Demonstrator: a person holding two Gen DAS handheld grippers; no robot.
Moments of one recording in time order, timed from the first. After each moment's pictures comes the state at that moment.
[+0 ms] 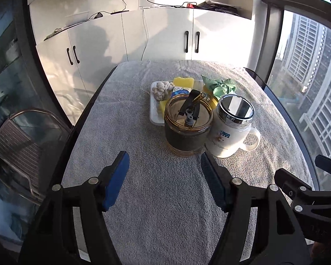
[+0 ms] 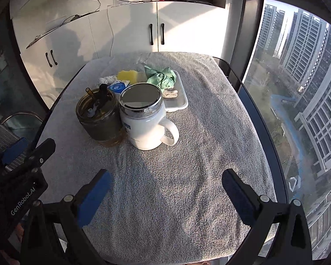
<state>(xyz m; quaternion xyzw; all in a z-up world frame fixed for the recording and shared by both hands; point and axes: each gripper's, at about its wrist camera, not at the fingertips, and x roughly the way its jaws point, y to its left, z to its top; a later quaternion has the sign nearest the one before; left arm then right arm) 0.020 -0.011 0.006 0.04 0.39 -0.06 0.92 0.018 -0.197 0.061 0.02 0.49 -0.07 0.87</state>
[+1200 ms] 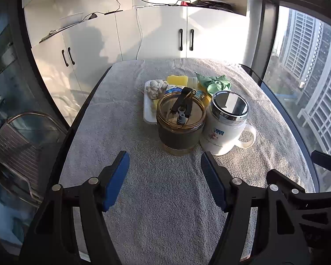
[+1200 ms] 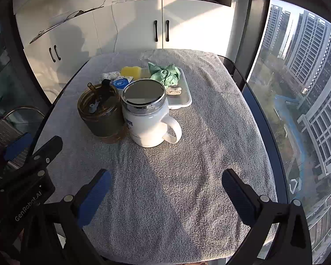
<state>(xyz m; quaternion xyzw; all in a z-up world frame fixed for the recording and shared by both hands) 0.020 -0.020 0.005 0.05 0.39 -0.07 0.92 0.019 -0.194 0.058 0.01 0.49 -0.06 0.87</state>
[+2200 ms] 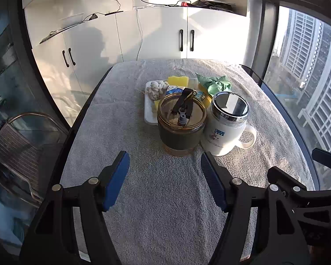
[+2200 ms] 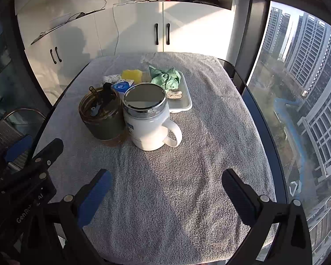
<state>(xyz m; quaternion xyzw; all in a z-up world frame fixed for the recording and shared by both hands) 0.020 -0.022 0.005 0.05 0.39 -0.06 0.92 0.020 -0.192 0.062 0.01 0.49 -0.06 0.87</state>
